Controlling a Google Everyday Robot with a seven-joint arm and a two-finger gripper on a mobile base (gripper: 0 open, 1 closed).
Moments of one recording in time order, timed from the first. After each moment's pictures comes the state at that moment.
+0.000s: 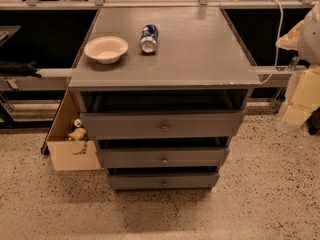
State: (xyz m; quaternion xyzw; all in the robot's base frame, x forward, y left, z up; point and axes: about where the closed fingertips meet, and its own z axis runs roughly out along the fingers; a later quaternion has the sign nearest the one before) arm 0.438 -0.215 0.984 -0.60 0.78 -0.04 0.17
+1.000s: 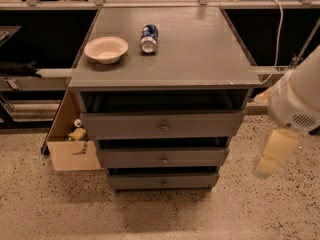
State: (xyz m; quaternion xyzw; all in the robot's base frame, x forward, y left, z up) arm 0.424 -0.209 0.870 -0.60 0.79 0.01 0.14
